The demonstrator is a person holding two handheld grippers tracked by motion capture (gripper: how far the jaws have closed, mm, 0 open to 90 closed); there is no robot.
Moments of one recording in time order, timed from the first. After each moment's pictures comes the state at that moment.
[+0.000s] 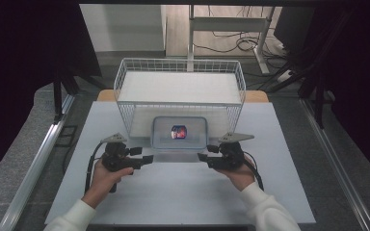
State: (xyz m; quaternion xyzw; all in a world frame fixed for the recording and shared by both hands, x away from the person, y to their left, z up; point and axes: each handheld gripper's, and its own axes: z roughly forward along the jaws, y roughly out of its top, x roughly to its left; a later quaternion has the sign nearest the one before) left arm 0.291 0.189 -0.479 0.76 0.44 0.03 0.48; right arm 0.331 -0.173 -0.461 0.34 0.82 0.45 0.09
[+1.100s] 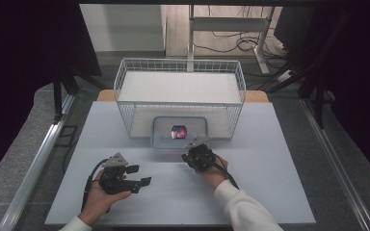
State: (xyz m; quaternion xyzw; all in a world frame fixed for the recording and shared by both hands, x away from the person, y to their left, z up) left arm 0.250 0.182 -0.495 0.79 0.42 0.05 0.44; right arm 0.353 -0.097 -0.505 0.30 0.88 0.35 0.12
